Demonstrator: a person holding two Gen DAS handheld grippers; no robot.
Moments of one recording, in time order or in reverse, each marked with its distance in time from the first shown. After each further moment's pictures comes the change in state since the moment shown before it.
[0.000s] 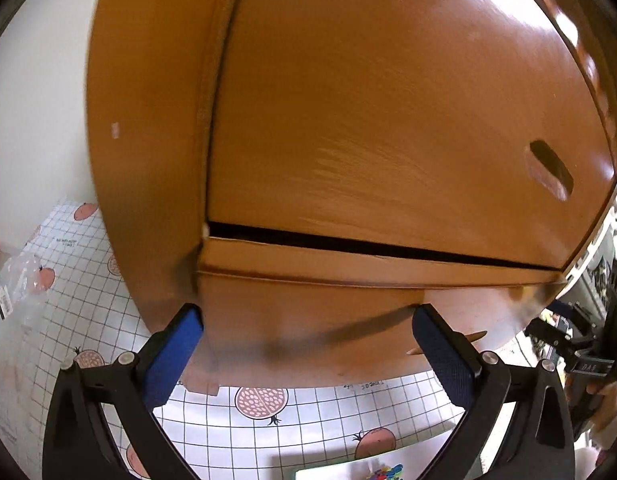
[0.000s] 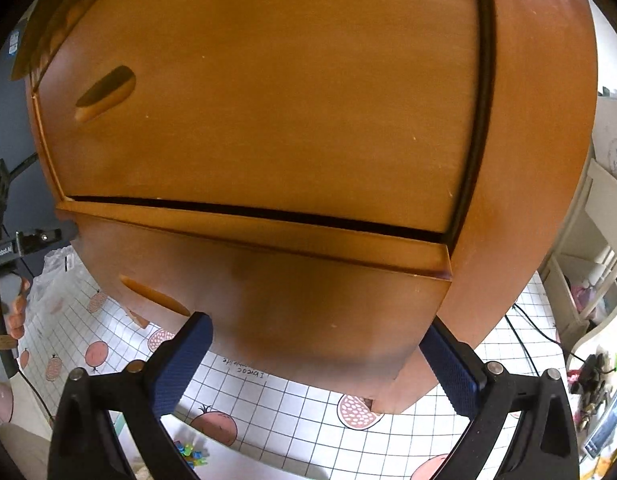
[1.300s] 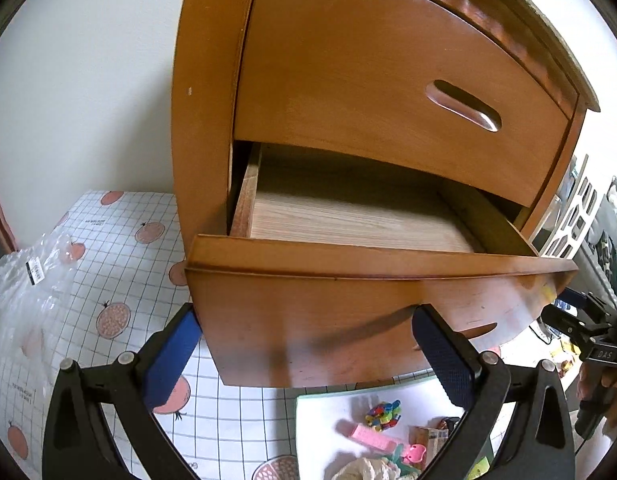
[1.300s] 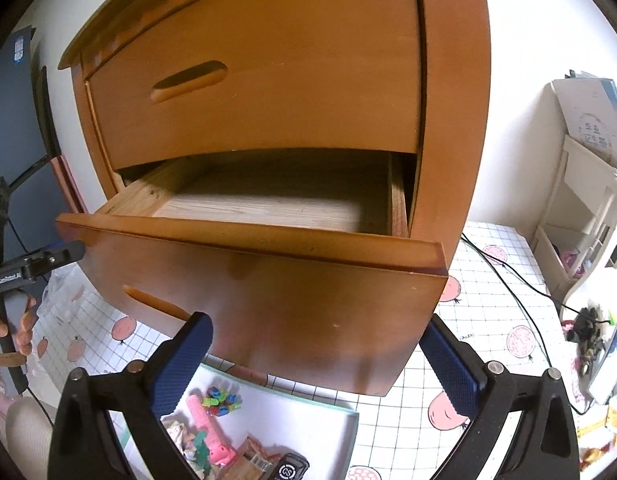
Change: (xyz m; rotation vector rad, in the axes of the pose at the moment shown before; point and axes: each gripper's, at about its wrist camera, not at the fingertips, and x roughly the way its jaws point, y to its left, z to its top) left arm -0.092 -0.053 -0.037 0.017 0.000 0.057; right arm -0.060 0.038 -0.055 0.039 -0.008 -0.007
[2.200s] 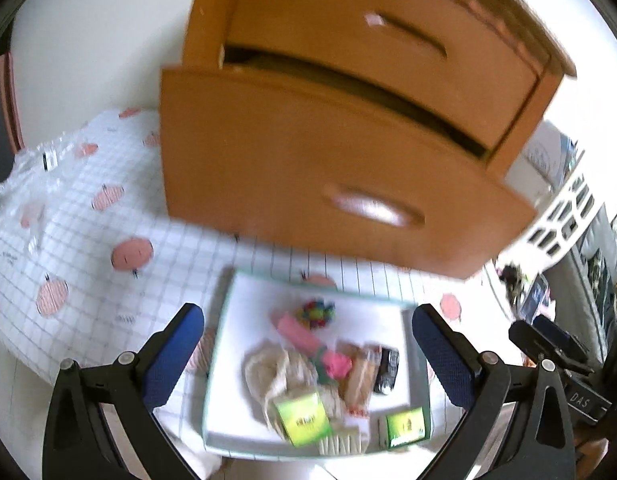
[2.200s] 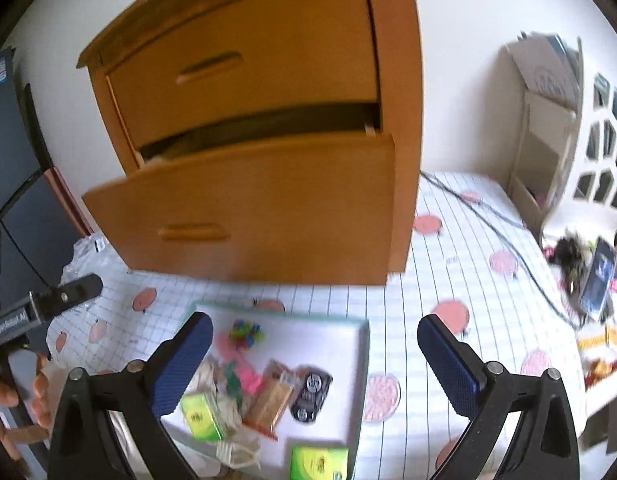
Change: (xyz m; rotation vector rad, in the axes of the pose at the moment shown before) left arm -0.003 -0.043 -0.084 -0.161 0.154 0.023; right arm -0.073 0.014 -0.073 0.118 0.065 -0.031
